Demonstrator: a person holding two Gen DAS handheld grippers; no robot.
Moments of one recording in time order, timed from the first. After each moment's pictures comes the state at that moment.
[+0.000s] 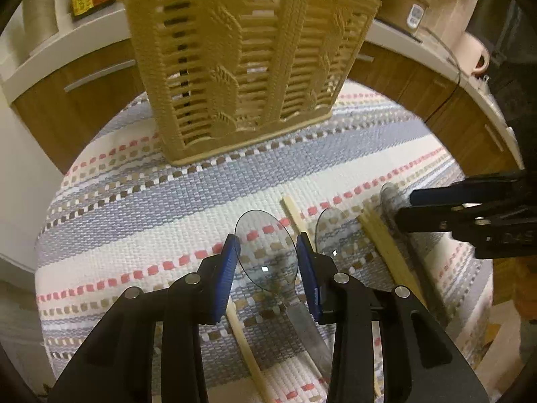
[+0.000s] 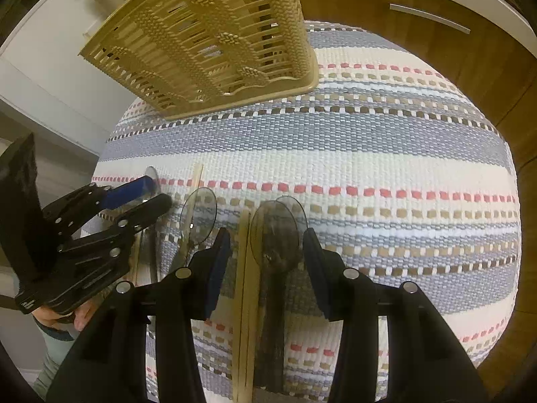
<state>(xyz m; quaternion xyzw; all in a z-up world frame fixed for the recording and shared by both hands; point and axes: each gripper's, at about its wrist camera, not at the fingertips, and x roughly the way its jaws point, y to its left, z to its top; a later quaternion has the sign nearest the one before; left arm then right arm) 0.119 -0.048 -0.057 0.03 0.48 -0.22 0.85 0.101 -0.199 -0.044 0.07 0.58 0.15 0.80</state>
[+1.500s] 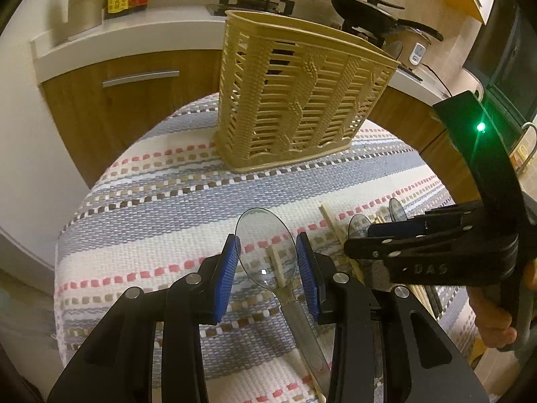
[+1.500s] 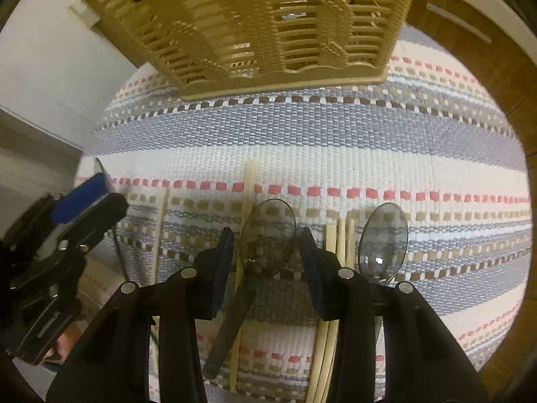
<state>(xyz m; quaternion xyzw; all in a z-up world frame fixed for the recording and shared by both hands) 0.094 0.039 -0.030 -0.02 0.44 -0.22 0.87 0.134 -0.058 -0.087 0.03 0.61 0.09 0.79</state>
